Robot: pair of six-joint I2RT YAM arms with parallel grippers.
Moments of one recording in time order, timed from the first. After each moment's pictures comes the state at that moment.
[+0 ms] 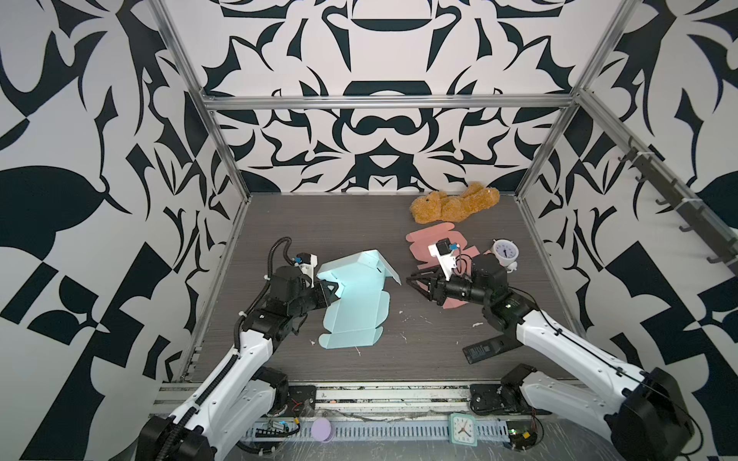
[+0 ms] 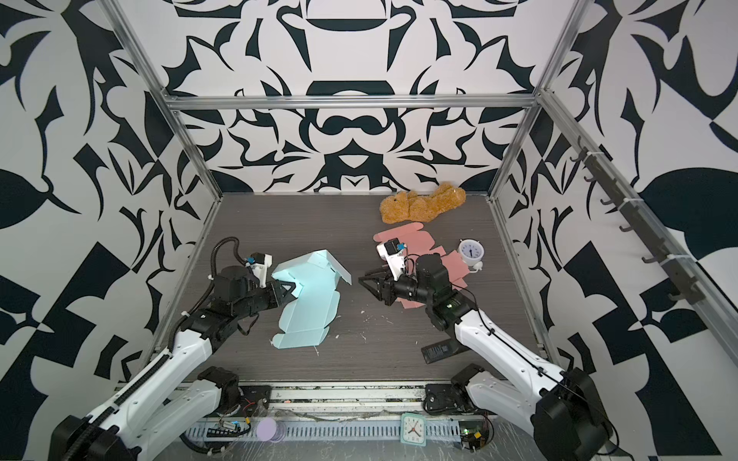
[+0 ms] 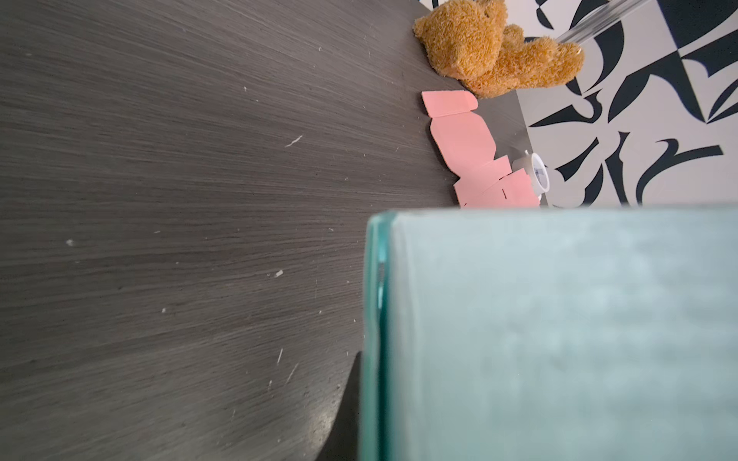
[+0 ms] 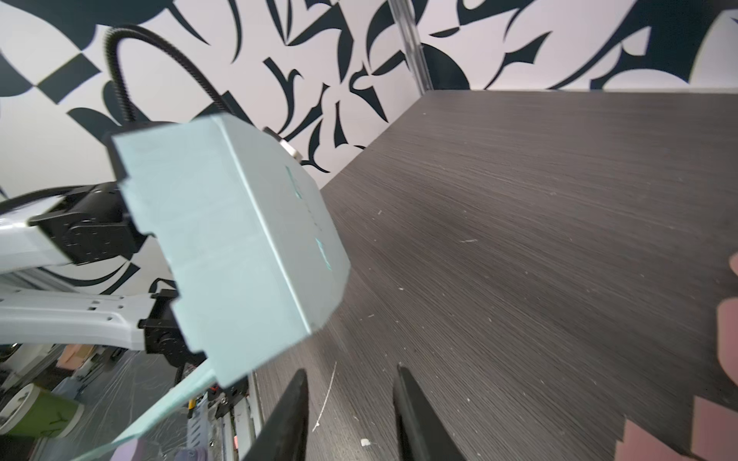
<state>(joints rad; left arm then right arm) -0.33 0.87 0.49 -0.24 0.39 -0.56 0.54 1.03 0.65 0.12 -0.66 0.33</state>
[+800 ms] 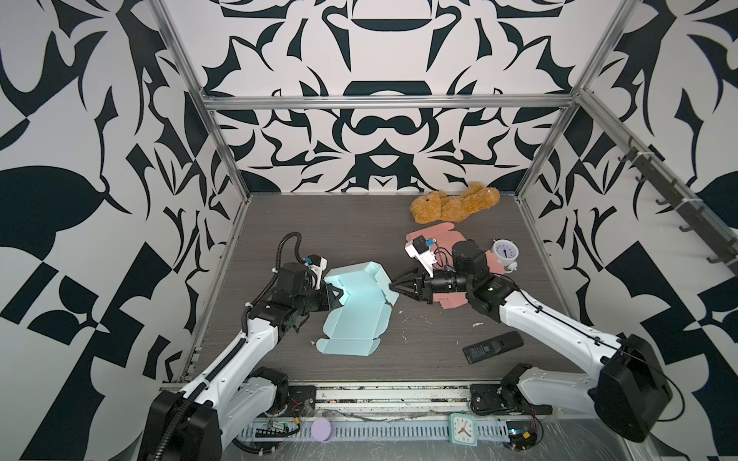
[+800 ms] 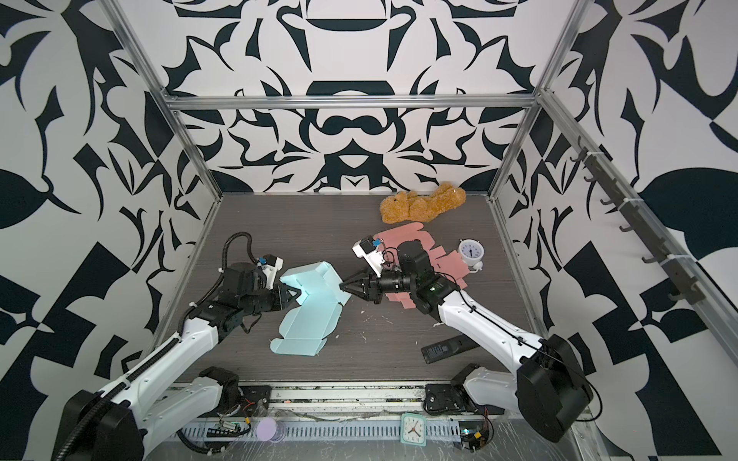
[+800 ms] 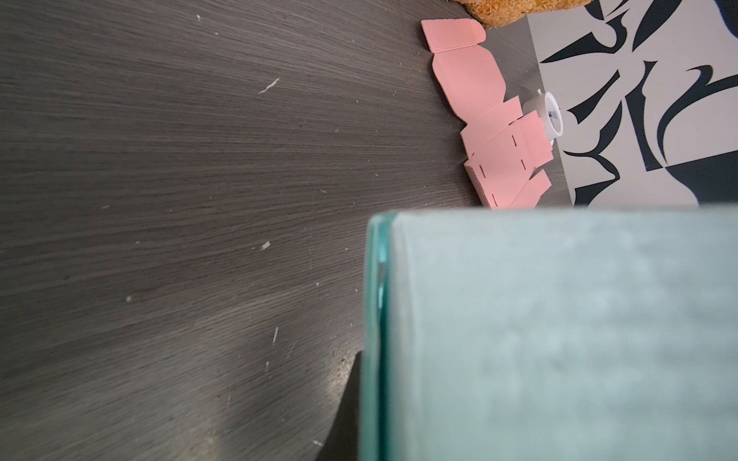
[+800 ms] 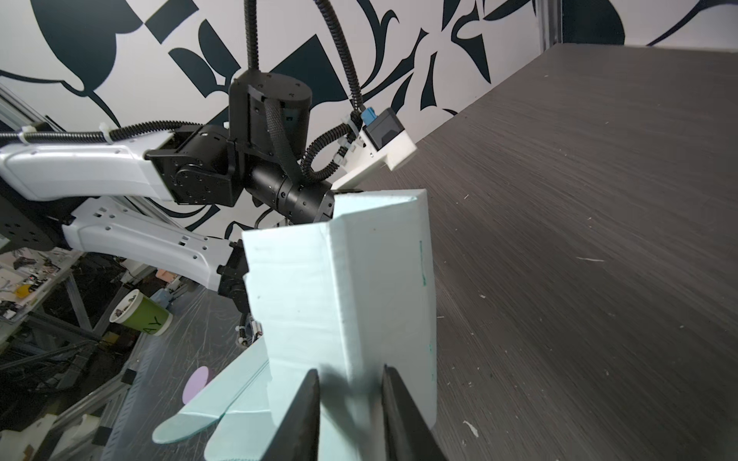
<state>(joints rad) -0.33 0.99 0.52 -0.27 0.48 -0.47 0.60 1.22 0.77 0.09 -0.87 0.26</state>
